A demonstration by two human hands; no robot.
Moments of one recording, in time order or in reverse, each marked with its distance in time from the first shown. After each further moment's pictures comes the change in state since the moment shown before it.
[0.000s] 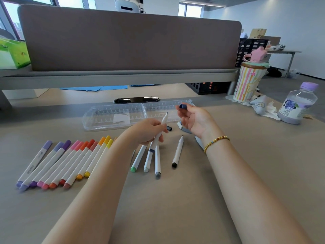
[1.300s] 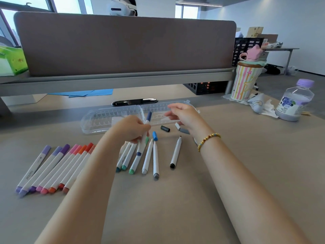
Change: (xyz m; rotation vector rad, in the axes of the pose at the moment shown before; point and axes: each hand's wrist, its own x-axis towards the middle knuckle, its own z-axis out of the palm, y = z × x) left_hand -0.002 -0.005 -0.025 0.251 0.142 -0.096; right_hand -0.013 -0.002 0.021 -0.798 -0.006 -0.192
